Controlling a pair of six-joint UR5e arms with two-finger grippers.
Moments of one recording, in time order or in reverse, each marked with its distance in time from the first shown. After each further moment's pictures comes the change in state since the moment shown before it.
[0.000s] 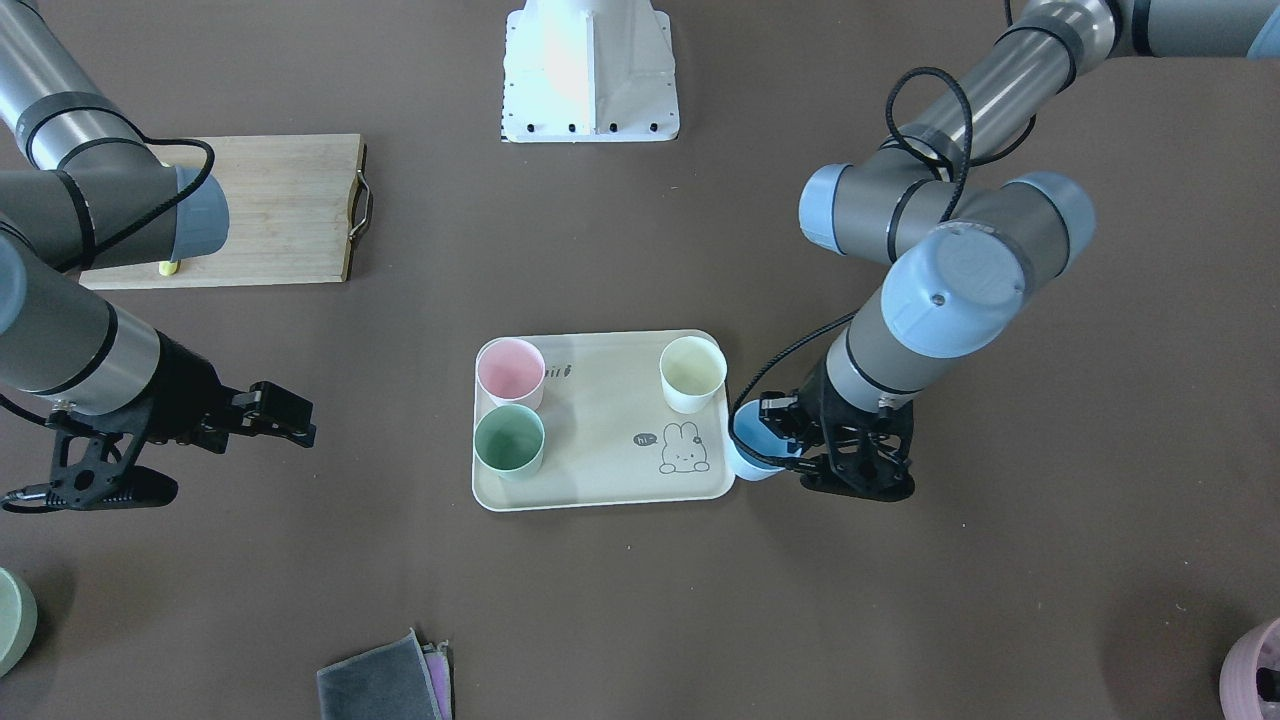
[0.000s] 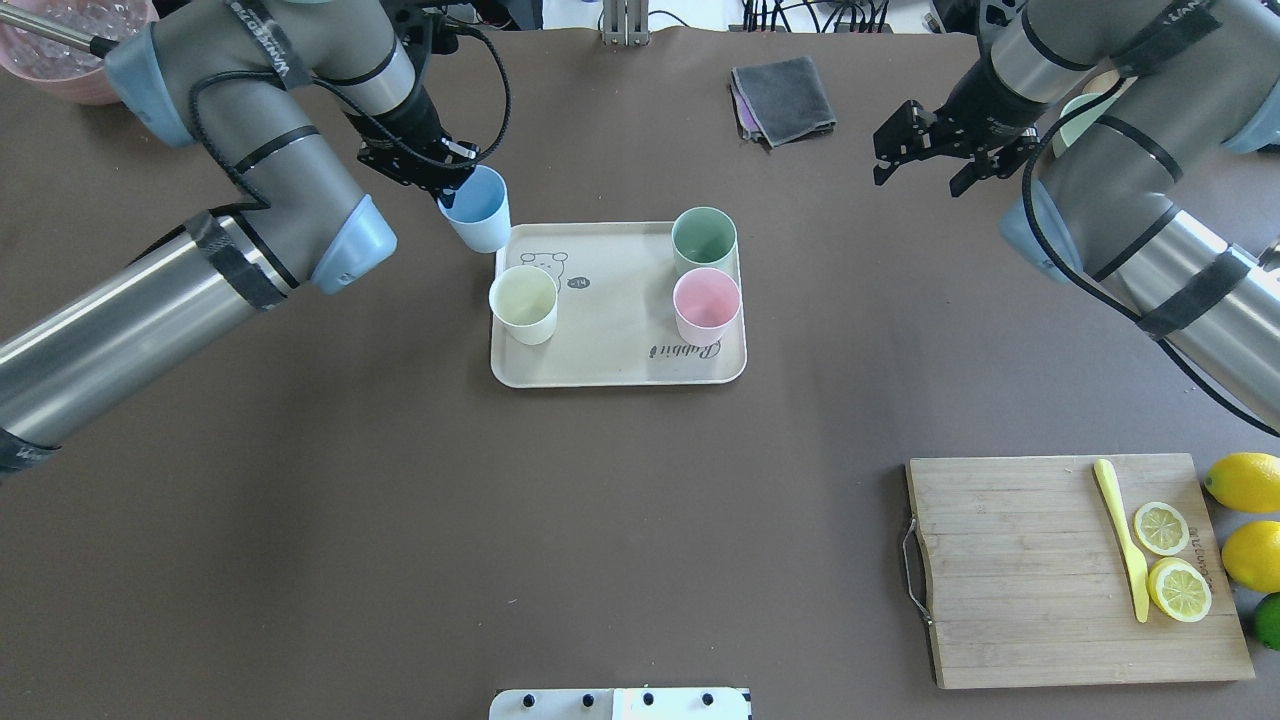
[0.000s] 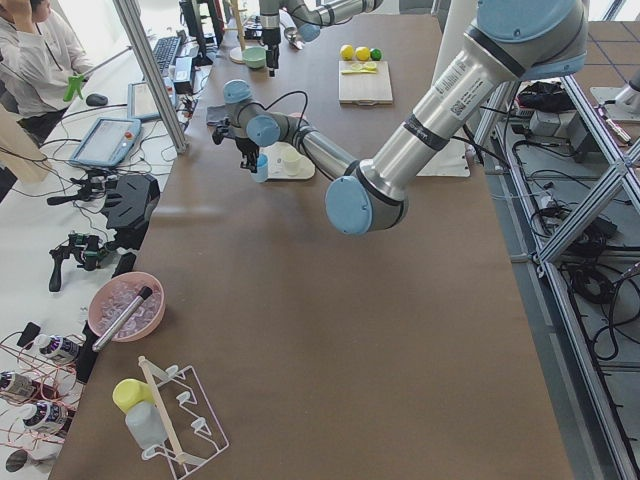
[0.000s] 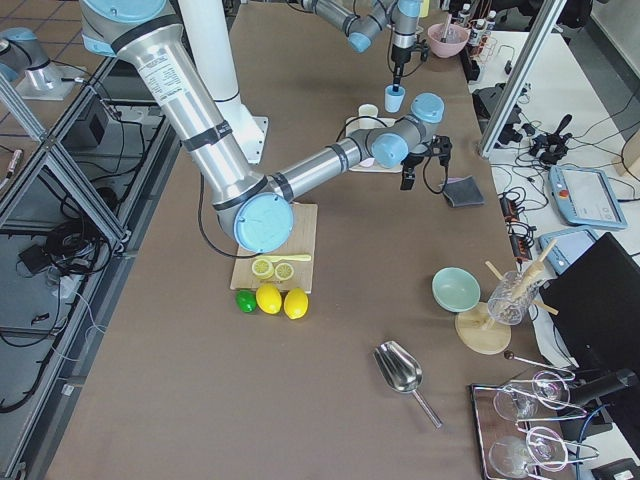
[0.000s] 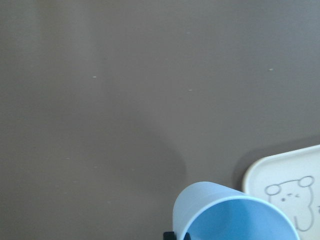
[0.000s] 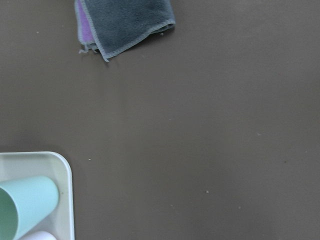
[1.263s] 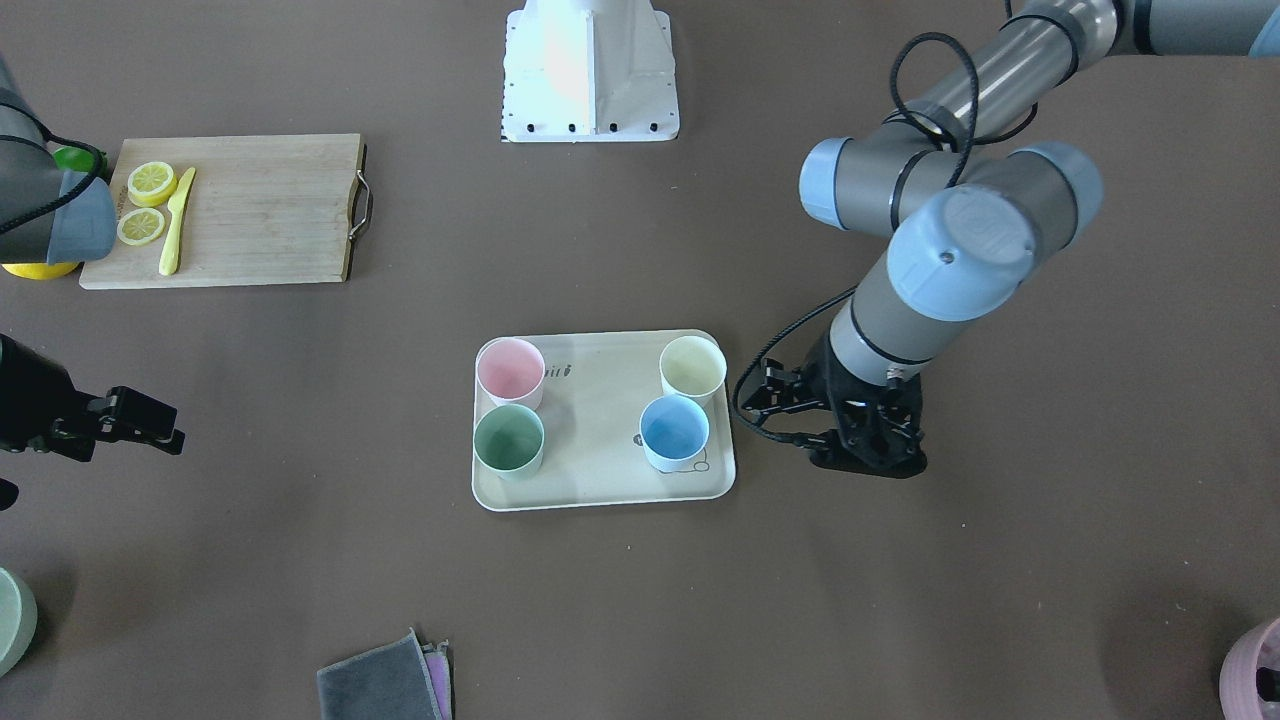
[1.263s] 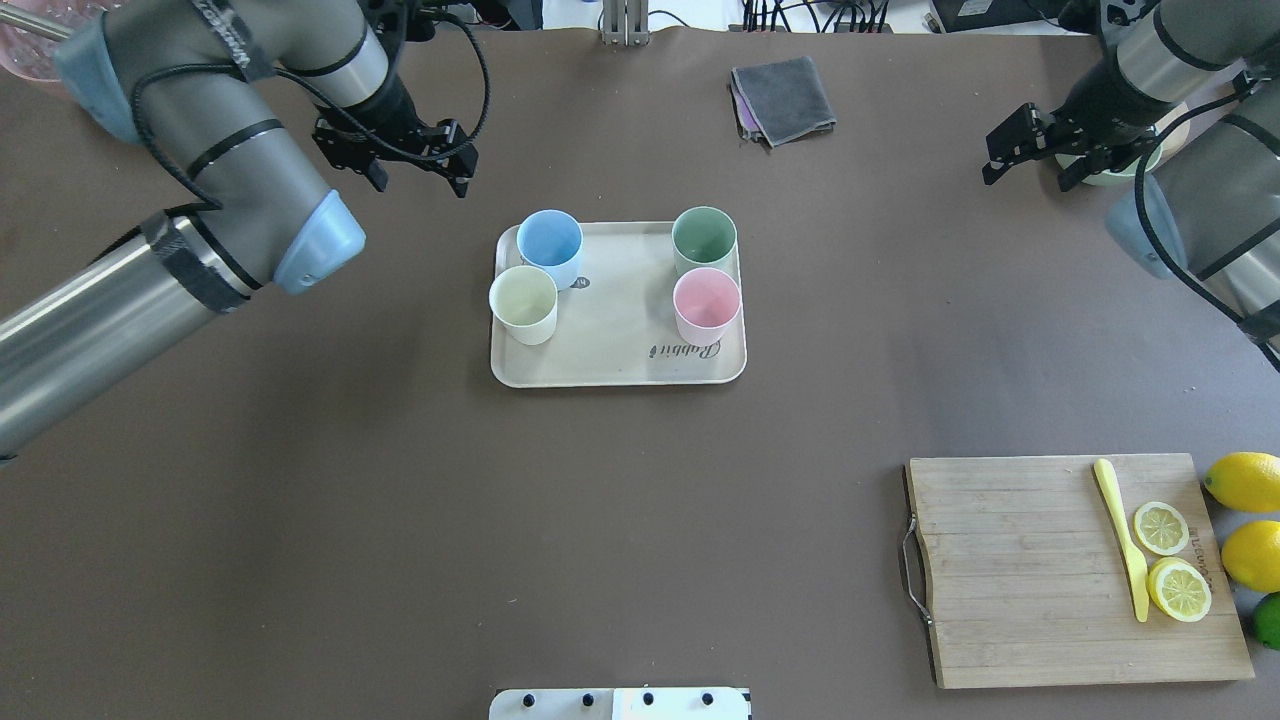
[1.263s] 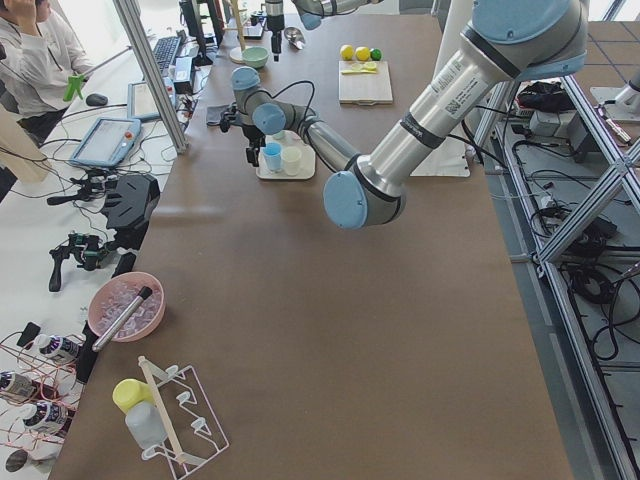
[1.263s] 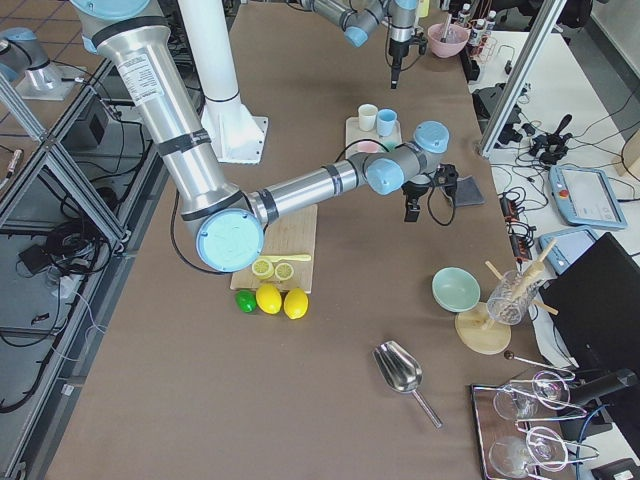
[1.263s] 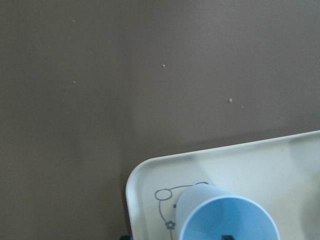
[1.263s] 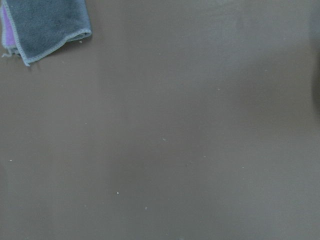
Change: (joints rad) left arm -0.067 0.107 -0.155 0.072 -0.017 0.067; right arm 0.109 -0.119 0.023 -0.025 0.003 -0.180
